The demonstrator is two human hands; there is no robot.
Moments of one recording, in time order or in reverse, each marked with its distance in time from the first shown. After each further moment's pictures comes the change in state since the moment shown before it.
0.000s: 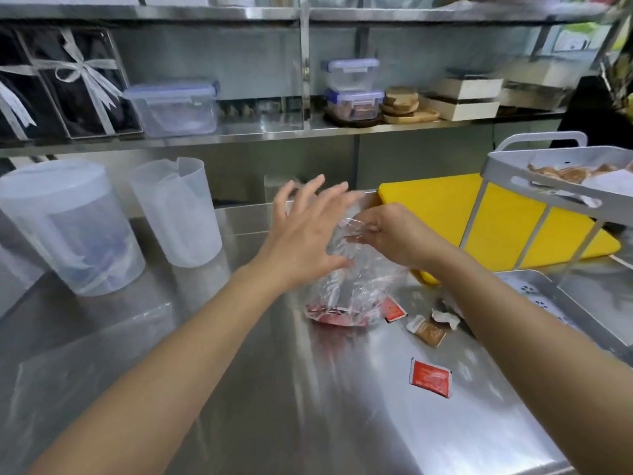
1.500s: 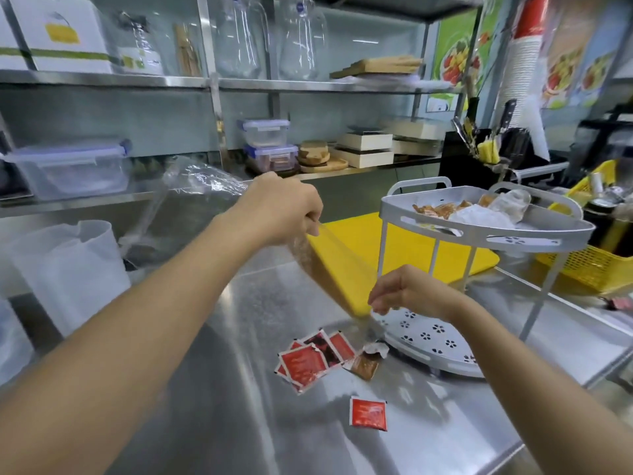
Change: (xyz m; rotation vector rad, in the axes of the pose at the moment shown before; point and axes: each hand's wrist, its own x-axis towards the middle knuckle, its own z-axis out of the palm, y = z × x) left_hand 0.101 0.056 -0.060 0.221 -0.060 0.254; right_hand -0.092 0.074 -0.062 0.198 -0.146 0.475
